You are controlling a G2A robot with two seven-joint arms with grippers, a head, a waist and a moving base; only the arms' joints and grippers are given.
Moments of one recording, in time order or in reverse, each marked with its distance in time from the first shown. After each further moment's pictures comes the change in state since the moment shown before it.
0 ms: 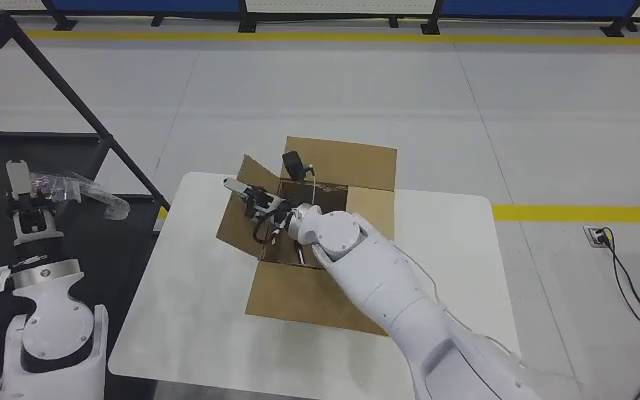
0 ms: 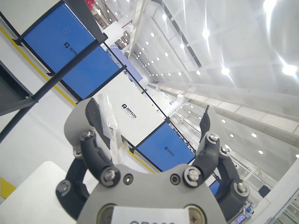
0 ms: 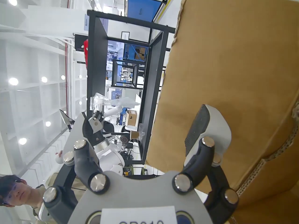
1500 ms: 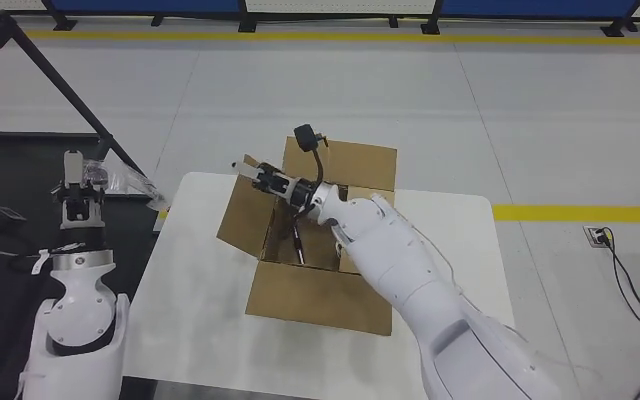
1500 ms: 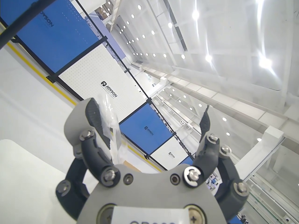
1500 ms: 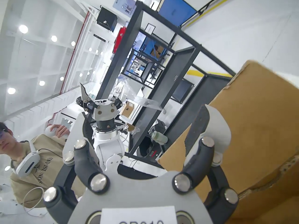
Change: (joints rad) left arm -0.070 -0.011 0.100 0.056 -0.067 -0.078 -0.143; right arm 0.100 0.039 0.085 0.111 -0.184 -0.403 -0.041
